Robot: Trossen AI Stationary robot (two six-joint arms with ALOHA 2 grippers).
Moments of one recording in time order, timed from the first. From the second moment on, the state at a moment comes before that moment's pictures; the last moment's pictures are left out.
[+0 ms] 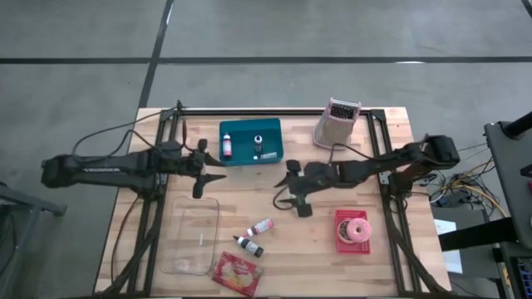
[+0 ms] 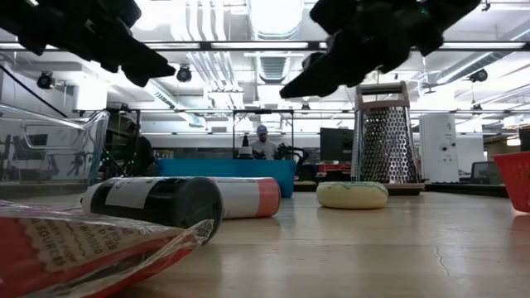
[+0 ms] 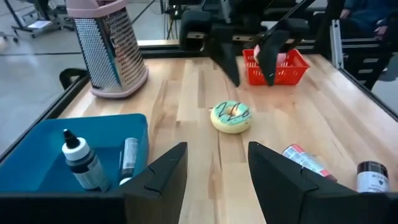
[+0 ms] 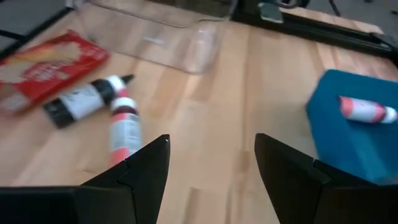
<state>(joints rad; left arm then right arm) 0.13 0.71 0.41 -0.04 0.12 0.09 0.08 1.53 0.81 0.22 -0.05 -0.14</state>
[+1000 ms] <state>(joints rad) 0.12 0.82 0.40 0.07 0.06 0.10 0.17 1.52 0.77 -0.18 0.00 0.15</state>
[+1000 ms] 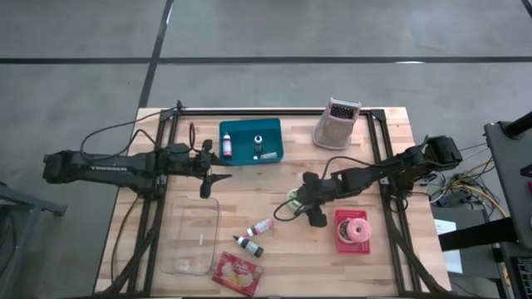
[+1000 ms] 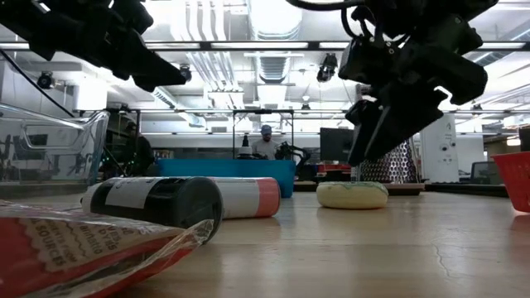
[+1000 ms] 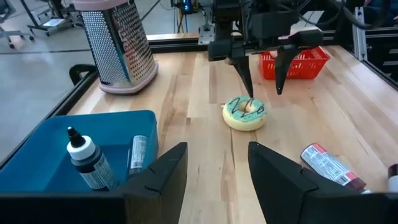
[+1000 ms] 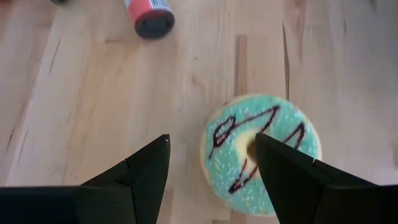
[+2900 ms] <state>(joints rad) 0.12 0.82 0.40 0.10 0.04 0.10 0.25 1.72 1.07 -0.55 0.16 0.18</state>
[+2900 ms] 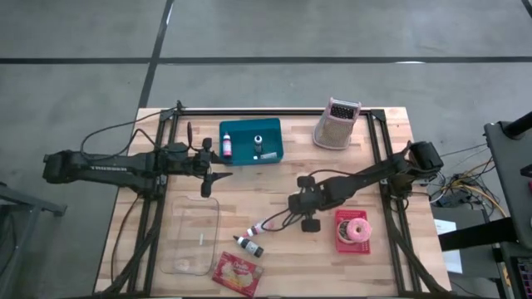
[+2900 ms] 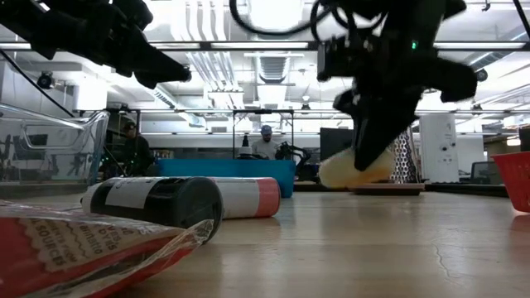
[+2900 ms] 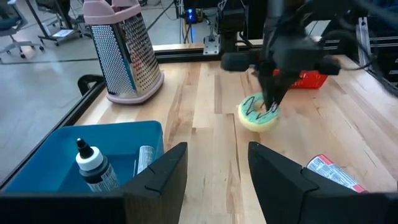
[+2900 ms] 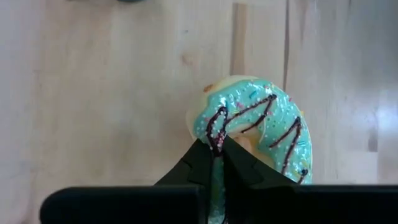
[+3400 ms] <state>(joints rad) 0.12 0.82 0.36 0.14 0.03 0.11 0.41 1.72 1.24 -0.90 0.27 0.39</state>
